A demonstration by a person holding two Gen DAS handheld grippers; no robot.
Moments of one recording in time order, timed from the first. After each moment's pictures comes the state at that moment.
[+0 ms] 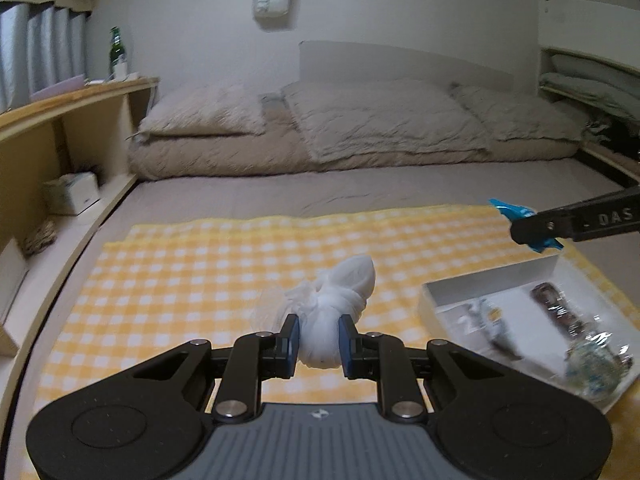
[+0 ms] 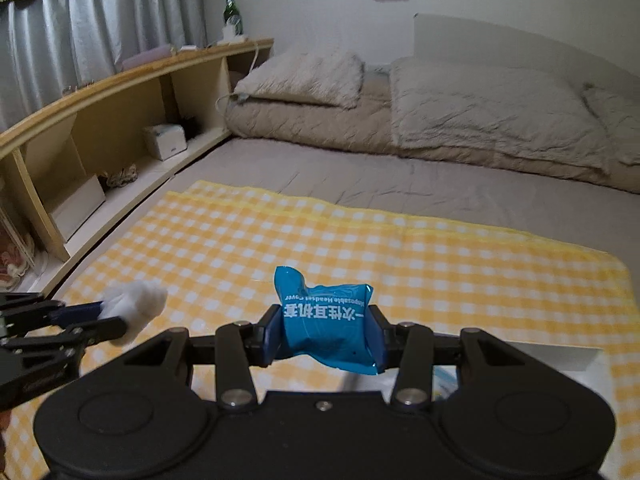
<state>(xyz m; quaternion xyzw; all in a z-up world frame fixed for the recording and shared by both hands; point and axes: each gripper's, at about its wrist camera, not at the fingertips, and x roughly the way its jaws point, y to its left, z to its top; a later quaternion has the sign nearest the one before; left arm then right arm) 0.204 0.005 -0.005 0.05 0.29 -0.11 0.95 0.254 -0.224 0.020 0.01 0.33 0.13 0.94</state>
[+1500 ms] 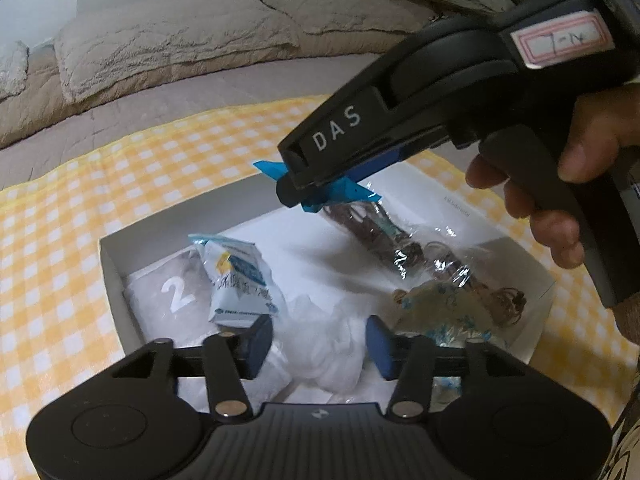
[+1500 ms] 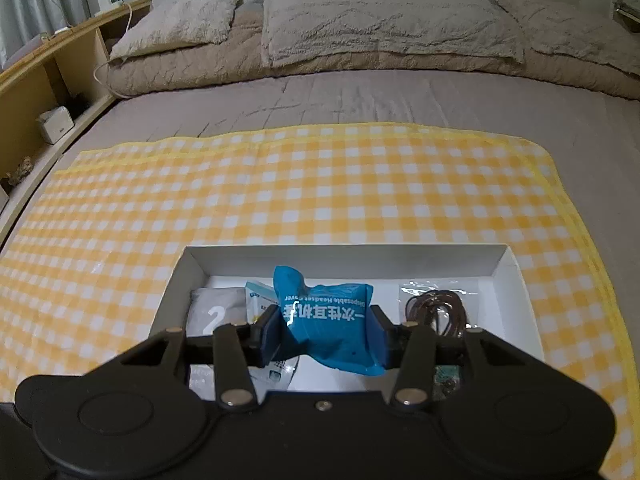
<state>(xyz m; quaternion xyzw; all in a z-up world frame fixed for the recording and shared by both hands) 0.247 -0.198 -0.110 0.10 0.40 -0.35 0.84 0.295 -0.335 -0.065 0.05 0.44 0.03 0.90</state>
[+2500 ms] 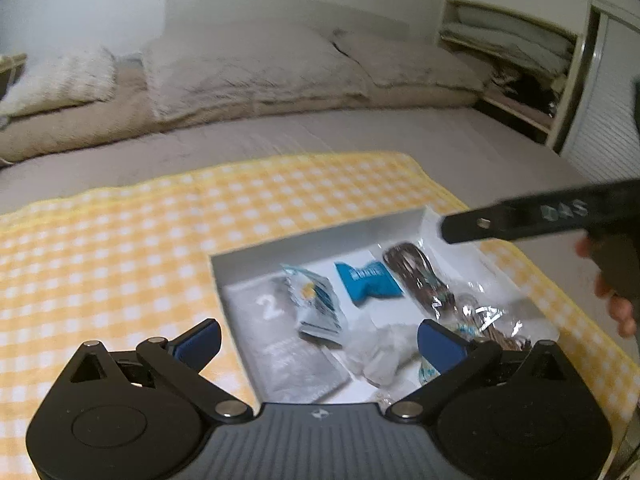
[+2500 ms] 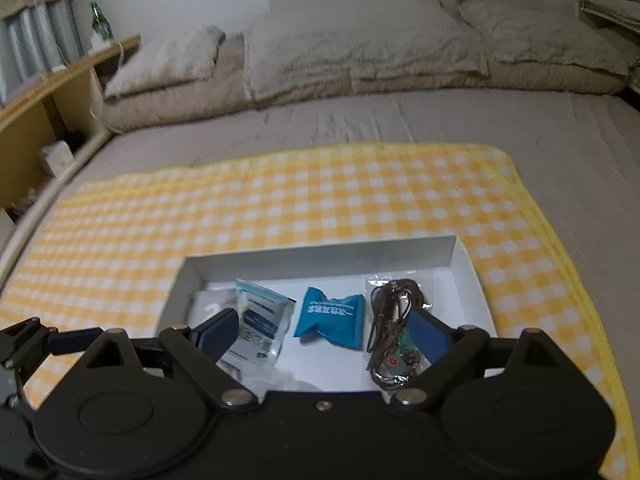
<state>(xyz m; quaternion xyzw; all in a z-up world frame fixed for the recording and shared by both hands) 0.216 -0.141 -0.045 0.05 0.36 -0.26 0.90 0.223 -0.364 -0.027 0.08 0.38 0.01 0.92</state>
